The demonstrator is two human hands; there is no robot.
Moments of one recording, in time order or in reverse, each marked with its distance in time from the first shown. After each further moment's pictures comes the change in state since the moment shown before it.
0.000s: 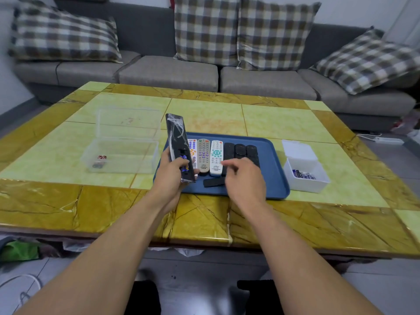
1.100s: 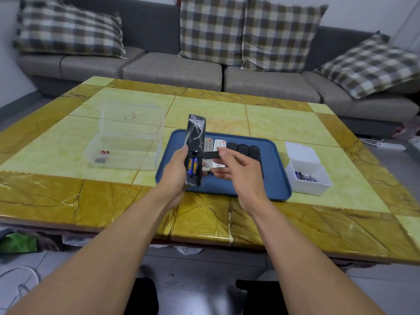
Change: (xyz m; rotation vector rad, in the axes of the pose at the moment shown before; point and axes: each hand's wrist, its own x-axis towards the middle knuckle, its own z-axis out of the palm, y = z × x) left_hand 0.006 -0.009 0.000 -0.008 -0.075 -0.061; right_hand -0.004 -0.022 -0.009 0.986 -0.203 0.170
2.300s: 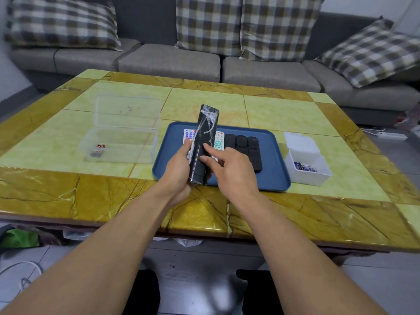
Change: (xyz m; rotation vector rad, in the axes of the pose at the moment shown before) left_hand -0.008 -0.002 0.014 -0.150 -0.121 -0.149; right_hand 0.001 0.015 0.004 -0.877 -0.005 -0.326
